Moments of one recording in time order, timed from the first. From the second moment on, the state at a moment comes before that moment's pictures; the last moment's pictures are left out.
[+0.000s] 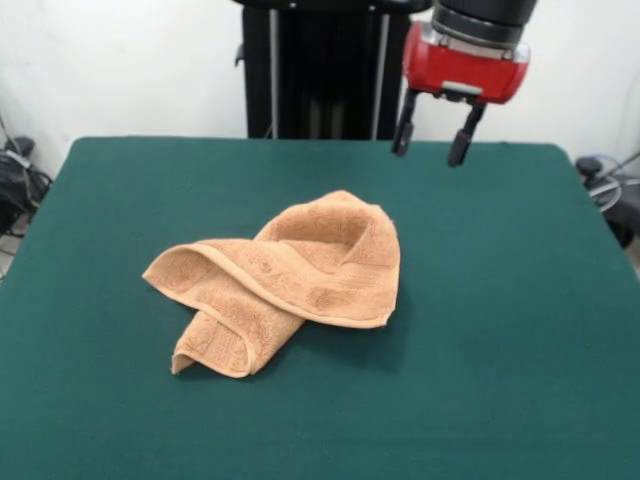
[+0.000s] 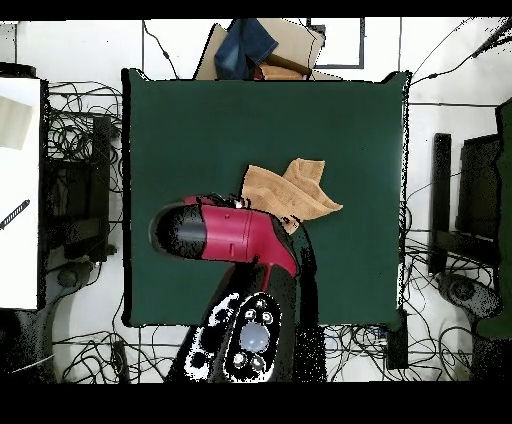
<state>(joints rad) 0.10 -0.74 -0.23 1.73 0.04 0.47 1.62</state>
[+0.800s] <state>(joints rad) 0.12 -0.74 -0.23 1.79 0.05 0.44 1.62</state>
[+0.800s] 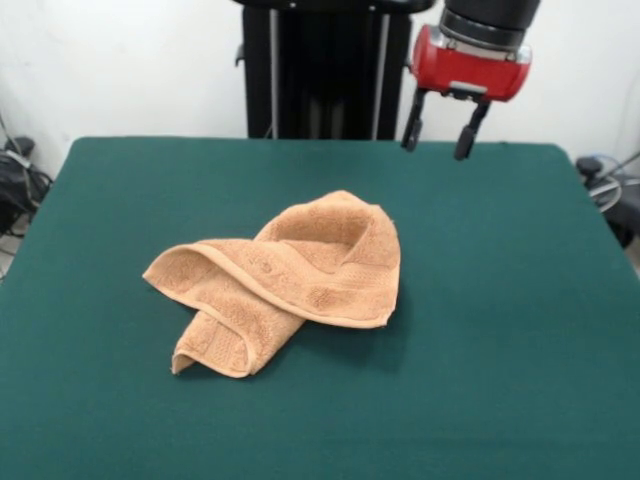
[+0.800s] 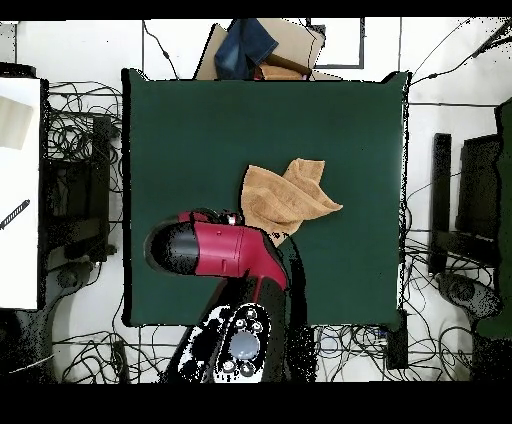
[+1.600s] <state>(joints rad) 0.10 -0.66 -0.23 1.72 0.05 0.45 1.62</state>
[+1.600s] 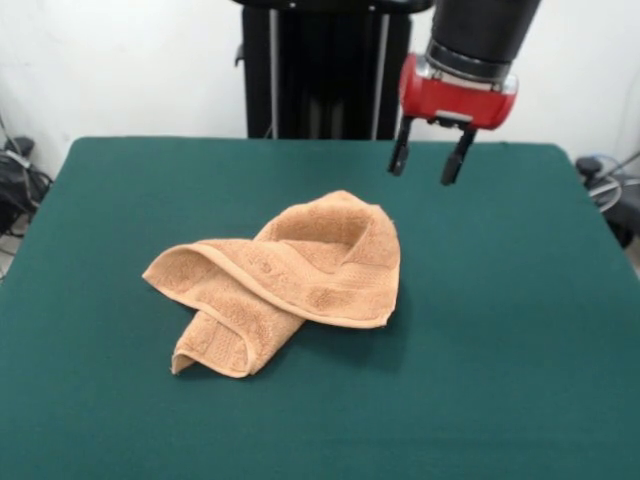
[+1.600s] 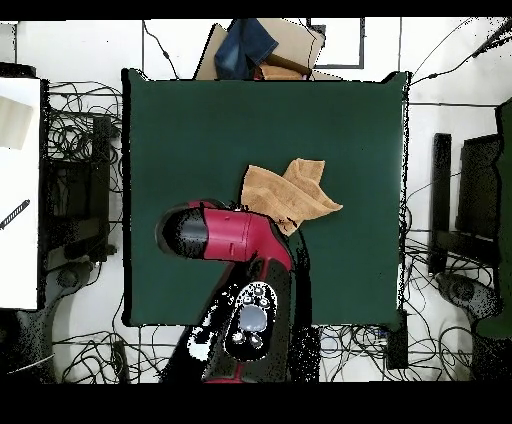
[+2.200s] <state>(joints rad) 0.06 -0.61 -0.23 1.66 0.05 0.45 1.62</state>
